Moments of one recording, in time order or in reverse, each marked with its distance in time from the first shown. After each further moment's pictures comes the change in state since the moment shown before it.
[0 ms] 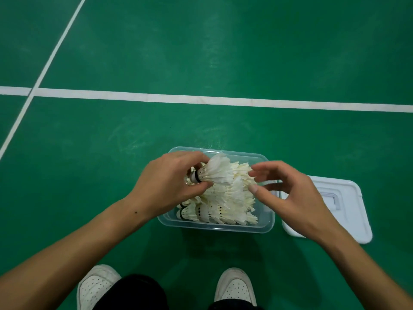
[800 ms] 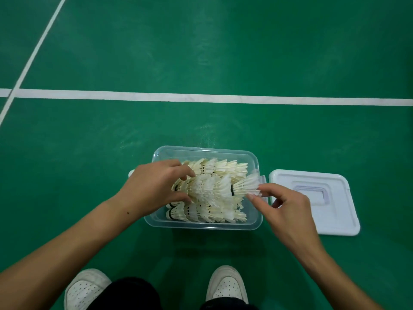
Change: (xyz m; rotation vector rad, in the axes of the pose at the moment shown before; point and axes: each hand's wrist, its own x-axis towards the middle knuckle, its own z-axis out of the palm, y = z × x) left_hand 0.006 -0.021 0.017 0.285 -0.283 -0.011; right_hand -0.027 0.049 0.012 -0.181 0.303 0.149
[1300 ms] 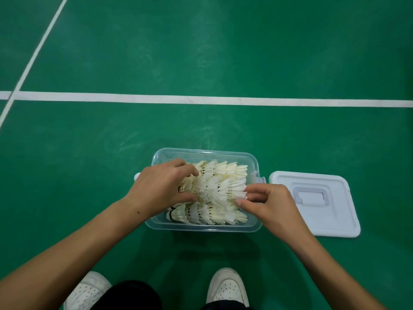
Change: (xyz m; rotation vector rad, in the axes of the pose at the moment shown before) left_hand 0.009 0.011 0.004 0.015 -0.001 -0.027; right_hand 0.021 -0.003 0.012 0.071 -0.220 0.202
